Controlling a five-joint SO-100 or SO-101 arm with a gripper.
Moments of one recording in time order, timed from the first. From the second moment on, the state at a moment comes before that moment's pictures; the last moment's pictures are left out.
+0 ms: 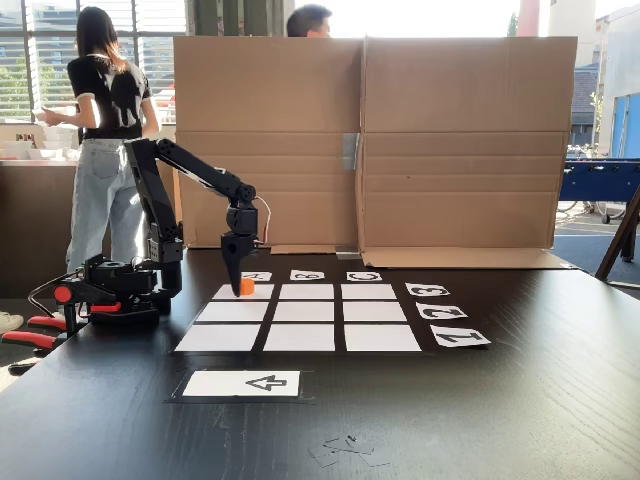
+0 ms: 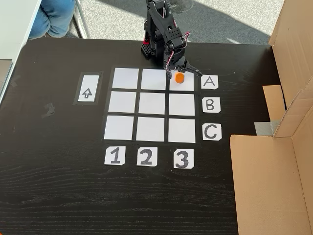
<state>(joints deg) -30.5 109.3 132.5 68.7 38.5</state>
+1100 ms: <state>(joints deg) 68.6 158.5 128.6 41.7 87.9</state>
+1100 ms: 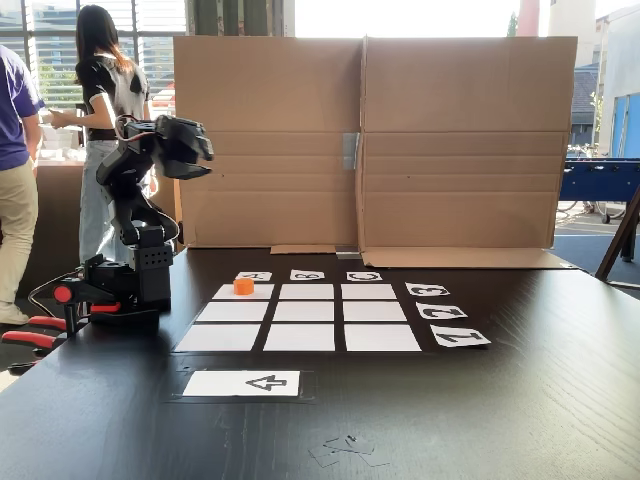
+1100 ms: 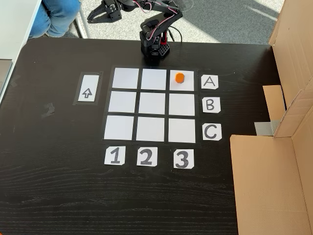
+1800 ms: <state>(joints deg) 94.4 189.9 174.4 41.4 87.0</state>
